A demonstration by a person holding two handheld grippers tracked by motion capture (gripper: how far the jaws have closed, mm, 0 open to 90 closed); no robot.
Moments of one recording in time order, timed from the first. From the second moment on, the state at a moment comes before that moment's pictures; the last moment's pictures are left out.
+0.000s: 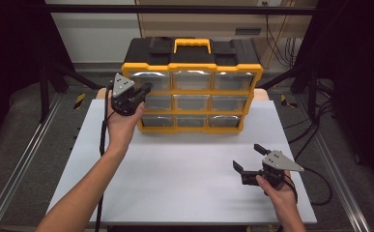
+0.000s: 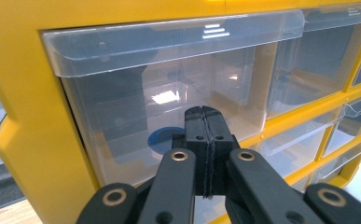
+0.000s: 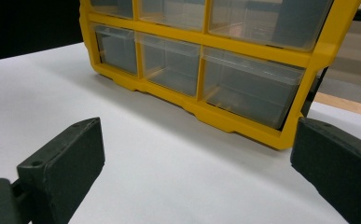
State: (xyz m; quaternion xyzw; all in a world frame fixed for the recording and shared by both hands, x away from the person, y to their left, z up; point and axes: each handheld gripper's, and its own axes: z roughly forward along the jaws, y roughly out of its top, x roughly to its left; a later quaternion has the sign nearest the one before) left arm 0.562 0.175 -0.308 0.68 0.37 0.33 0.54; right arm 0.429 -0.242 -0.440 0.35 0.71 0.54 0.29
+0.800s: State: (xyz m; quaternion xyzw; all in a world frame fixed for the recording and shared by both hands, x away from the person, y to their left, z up) left arm 0.567 0.171 -0.304 0.68 0.37 0.34 0.53; right arm 0.429 -0.243 -0.440 0.35 0.71 0.54 0.29
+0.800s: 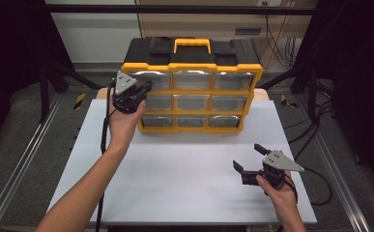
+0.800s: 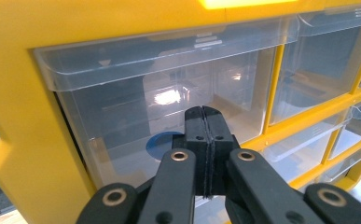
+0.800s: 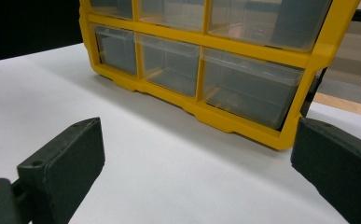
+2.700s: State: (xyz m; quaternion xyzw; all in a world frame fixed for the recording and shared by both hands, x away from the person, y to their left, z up) left arm 0.564 0.167 -0.302 0.68 0.36 0.34 0.54; right arm 0.430 -0.242 -0.440 0.35 0.71 0.54 0.29
